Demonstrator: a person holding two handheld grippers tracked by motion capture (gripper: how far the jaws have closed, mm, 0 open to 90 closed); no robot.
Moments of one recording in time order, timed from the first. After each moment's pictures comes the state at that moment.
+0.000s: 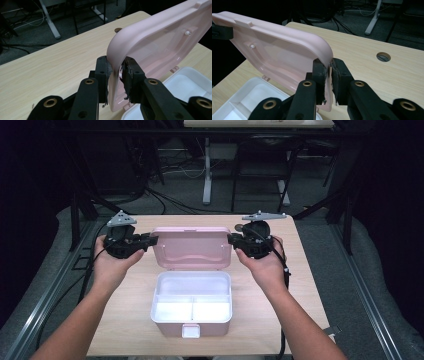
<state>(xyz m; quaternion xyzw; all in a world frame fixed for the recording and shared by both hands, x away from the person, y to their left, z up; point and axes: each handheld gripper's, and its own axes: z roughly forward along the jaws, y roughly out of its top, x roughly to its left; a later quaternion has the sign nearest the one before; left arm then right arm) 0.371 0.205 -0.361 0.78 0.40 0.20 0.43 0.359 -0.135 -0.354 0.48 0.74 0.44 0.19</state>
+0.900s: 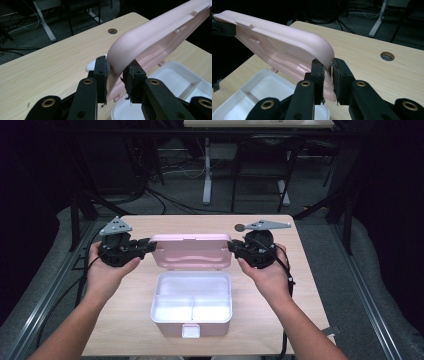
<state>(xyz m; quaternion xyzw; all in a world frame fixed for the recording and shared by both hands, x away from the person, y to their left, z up) 0.348 0.209 -0.359 0.78 0.38 0.20 0.45 0.335 -0.139 -0.355 0.46 0.74 0.45 0.19</state>
